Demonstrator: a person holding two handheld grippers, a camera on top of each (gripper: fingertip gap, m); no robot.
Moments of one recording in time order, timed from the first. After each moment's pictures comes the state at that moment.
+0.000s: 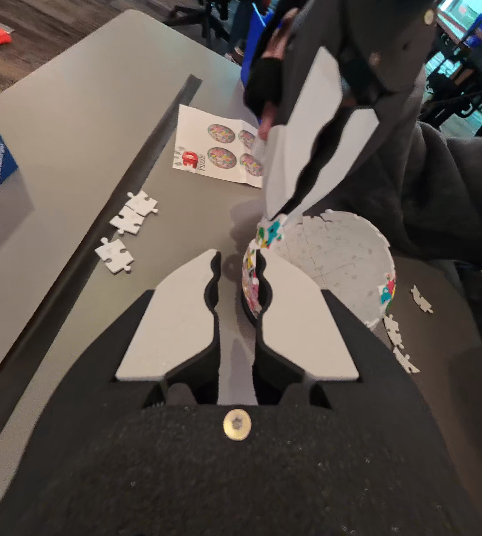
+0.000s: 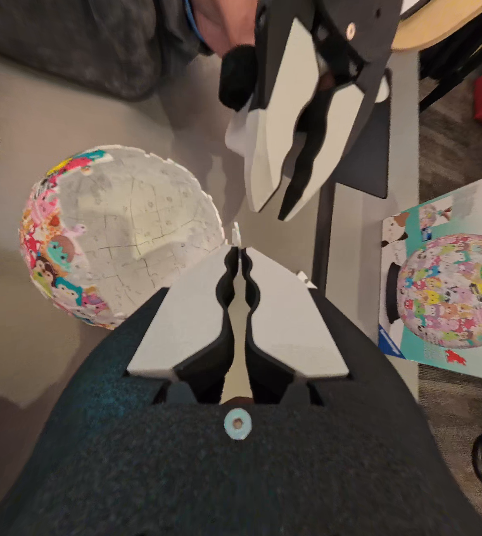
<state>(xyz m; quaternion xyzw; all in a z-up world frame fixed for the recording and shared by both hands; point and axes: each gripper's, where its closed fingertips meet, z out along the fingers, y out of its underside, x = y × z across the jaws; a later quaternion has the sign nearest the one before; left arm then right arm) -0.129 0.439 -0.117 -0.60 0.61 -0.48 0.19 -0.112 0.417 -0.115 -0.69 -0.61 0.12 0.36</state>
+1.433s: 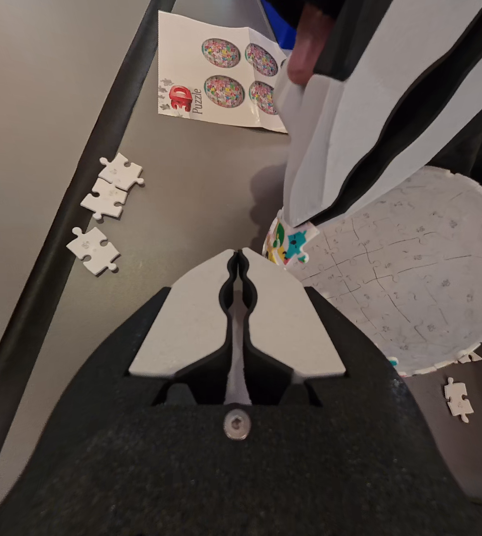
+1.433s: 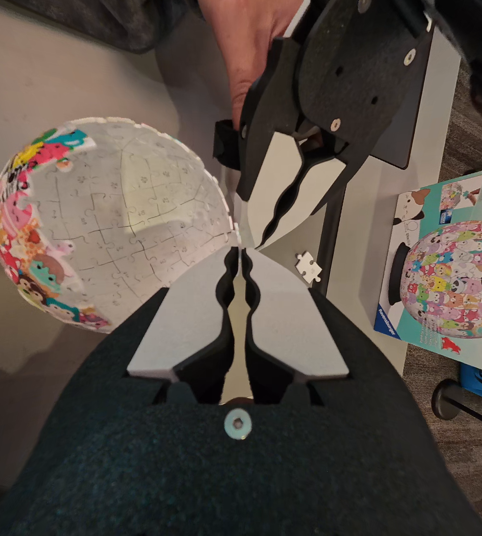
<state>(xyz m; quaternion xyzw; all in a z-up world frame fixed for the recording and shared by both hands) -0.107 0.427 -0.174 -0.59 0.68 -0.40 0.15 -0.114 0.416 -0.133 -0.71 -0.63 0.05 0.30</state>
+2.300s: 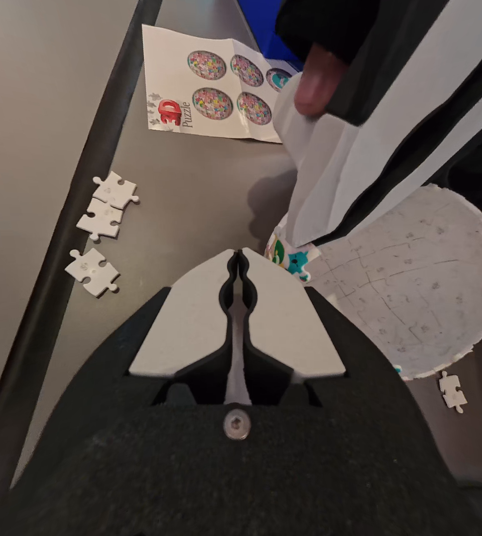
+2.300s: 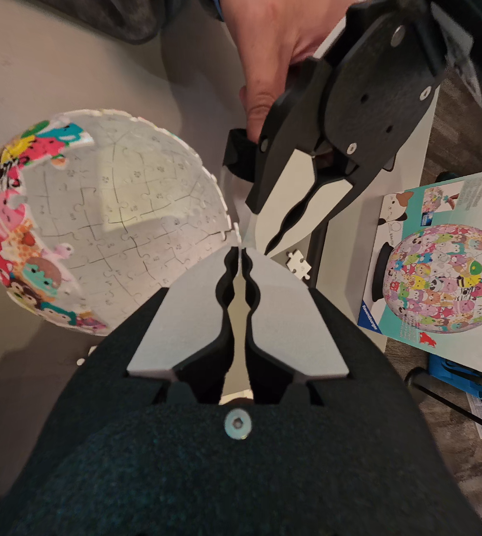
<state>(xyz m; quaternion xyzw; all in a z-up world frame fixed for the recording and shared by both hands) -0.098 0.428 -0.169 -0.58 0.69 -0.41 0.14 -0.114 0.417 -0.133 -0.70 -0.64 0.01 0.30</state>
